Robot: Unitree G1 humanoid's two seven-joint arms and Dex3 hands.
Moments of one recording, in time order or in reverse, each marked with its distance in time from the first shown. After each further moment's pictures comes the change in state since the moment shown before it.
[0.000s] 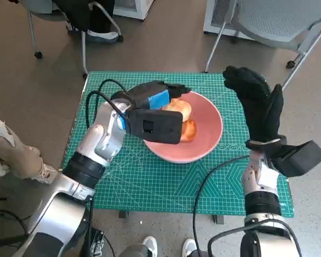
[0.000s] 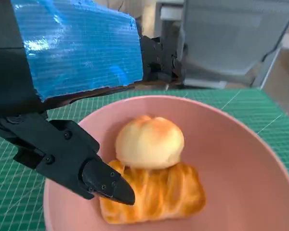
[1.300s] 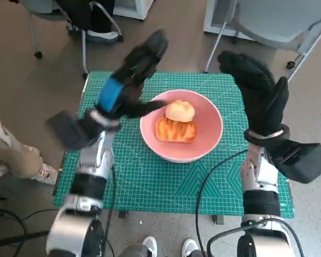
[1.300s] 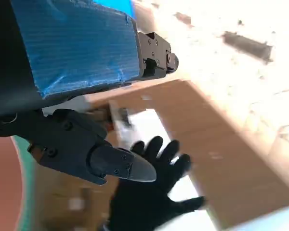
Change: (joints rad) left arm 0.253 -0.200 0.562 0.039 -1.025 -0.588 -0.297; right arm 0.010 0.025 0.058 -0.276 0.004 0.038 -0.015
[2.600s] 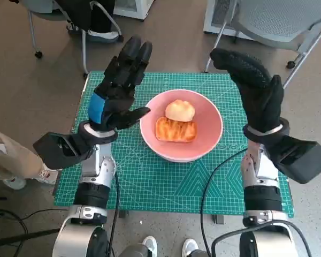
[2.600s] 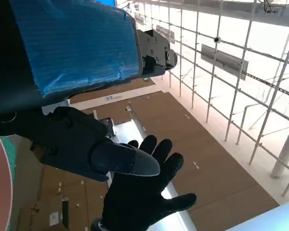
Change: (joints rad) left arm 0.012 -0.035 0.049 0.005 0.004 -0.066 -0.007; right arm -0.040 -0.029 0.038 0.050 -0.006 -0.052 0.024
